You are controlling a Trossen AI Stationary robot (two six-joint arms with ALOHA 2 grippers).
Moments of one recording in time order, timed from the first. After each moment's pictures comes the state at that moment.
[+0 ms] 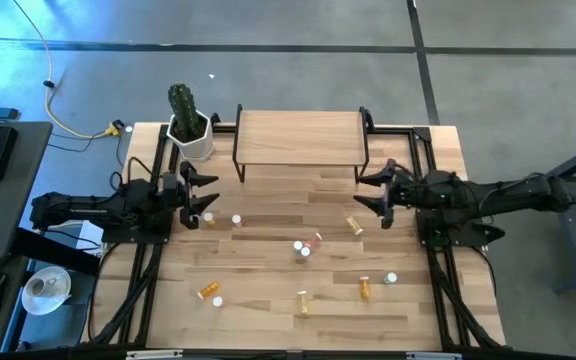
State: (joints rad) left arm 0.16 0.18 0.01 0.40 -0.17 -0.07; right arm 0.04 0.65 0.43 0.16 0.18 0.13
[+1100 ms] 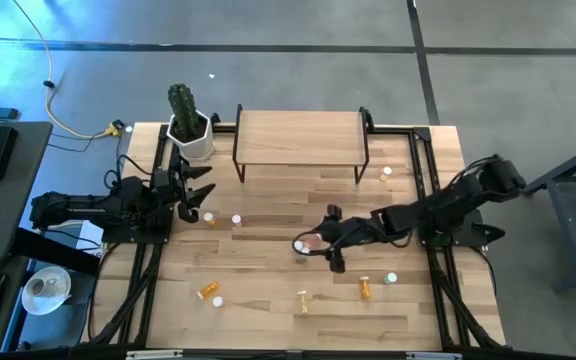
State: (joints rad) left arm 0.16 0.18 0.05 0.43 -0.25 0.01; right arm 0.29 1.49 0.76 0.14 0.20 0.16
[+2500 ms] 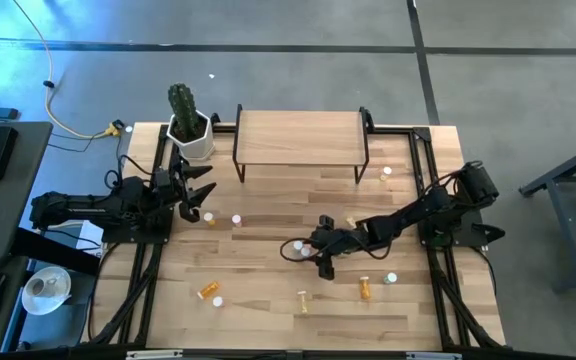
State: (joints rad) left arm 0.16 0.18 0.05 0.41 -0.28 0.01; right arm 0.29 1.72 0.76 0.31 0.18 0.27
